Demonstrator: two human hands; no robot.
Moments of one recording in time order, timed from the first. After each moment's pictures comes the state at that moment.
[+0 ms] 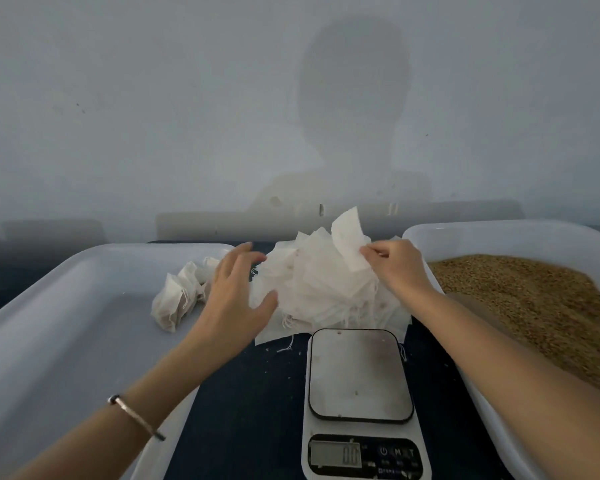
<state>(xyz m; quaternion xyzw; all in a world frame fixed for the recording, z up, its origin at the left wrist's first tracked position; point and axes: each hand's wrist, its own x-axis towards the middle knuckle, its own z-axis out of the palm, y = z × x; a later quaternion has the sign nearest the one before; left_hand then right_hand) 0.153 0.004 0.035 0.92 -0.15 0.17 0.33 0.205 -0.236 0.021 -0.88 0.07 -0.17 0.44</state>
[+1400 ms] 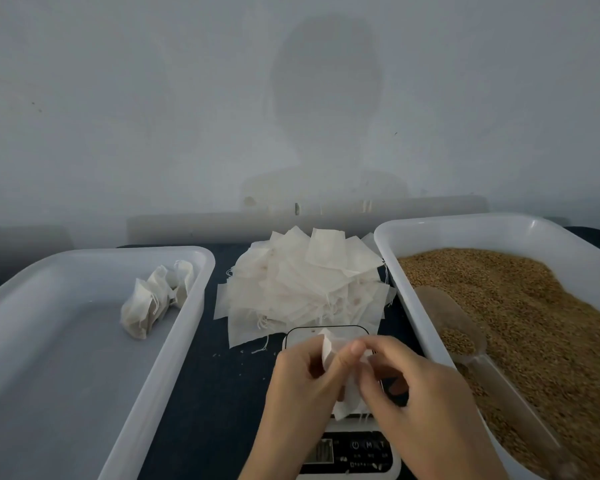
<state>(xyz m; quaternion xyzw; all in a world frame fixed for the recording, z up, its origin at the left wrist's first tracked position) 0.065 -0.090 0.016 0.74 -0.16 -0.03 0.65 0.020 -0.217 0.023 -0.90 -0.02 -0.20 0.38</state>
